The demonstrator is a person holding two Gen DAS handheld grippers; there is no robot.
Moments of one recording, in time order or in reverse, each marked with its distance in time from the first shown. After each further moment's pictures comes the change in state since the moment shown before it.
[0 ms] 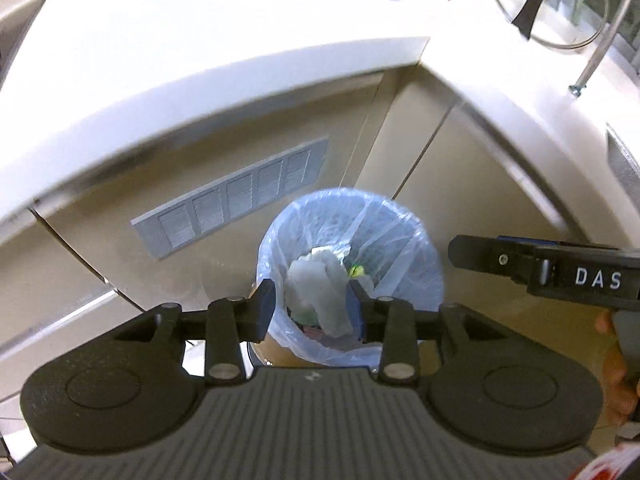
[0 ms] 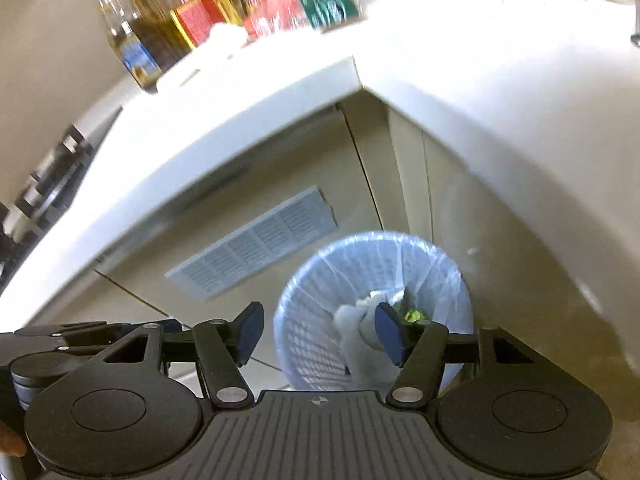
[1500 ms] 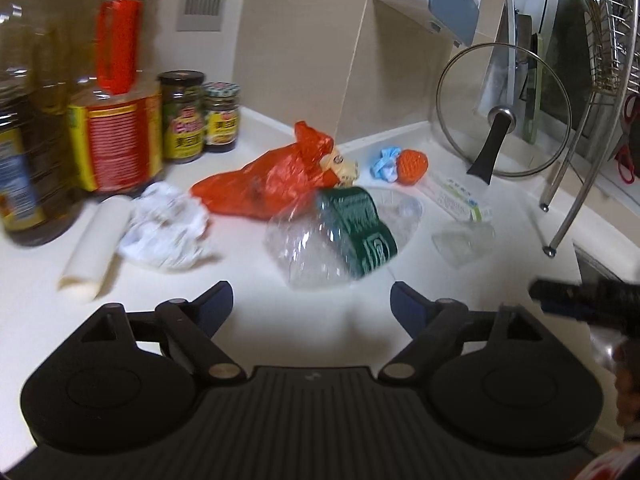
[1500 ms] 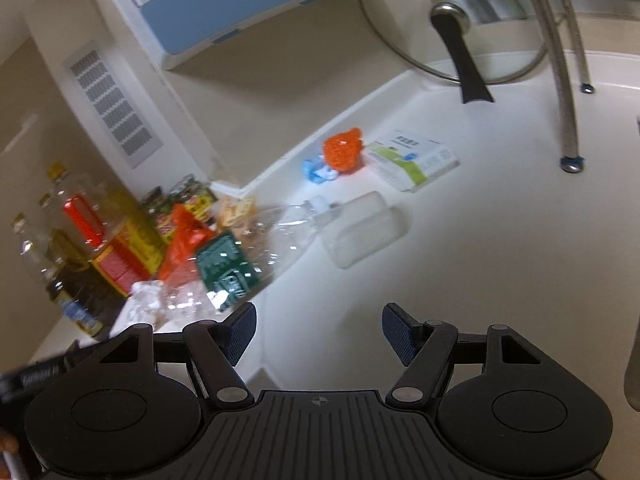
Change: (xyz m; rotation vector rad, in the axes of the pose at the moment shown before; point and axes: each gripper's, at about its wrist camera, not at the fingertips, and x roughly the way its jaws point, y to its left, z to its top) left arm 0.026 0.024 0.232 0.170 -0.338 -0.199; right arm -0.030 -0.070 0.151 0.298 -0.420 -0.106
